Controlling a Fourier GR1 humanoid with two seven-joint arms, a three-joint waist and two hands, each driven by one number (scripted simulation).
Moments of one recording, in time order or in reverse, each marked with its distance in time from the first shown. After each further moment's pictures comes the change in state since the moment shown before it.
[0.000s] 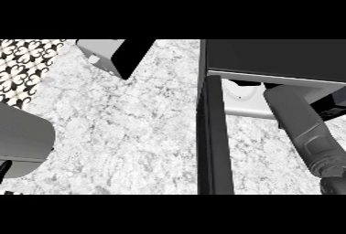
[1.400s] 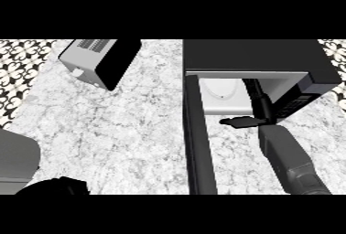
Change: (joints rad) left arm -0.114 -0.069 -0.403 -0.009 -0.172 0.087 0.160; right arm 0.287 0.110 -0.147 -0.091 -0.241 0.662 -0.253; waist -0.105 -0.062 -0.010
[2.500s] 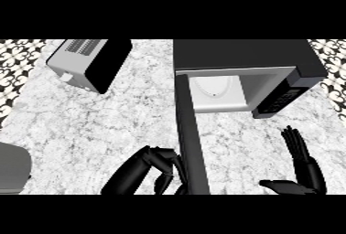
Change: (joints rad) left arm -0.380 -0.001 -0.409 0.417 -0.307 0.260 -0.058; right arm 0.672 -0.049 0.113 -0.592 -0.094 0.156 0.023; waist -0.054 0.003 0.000
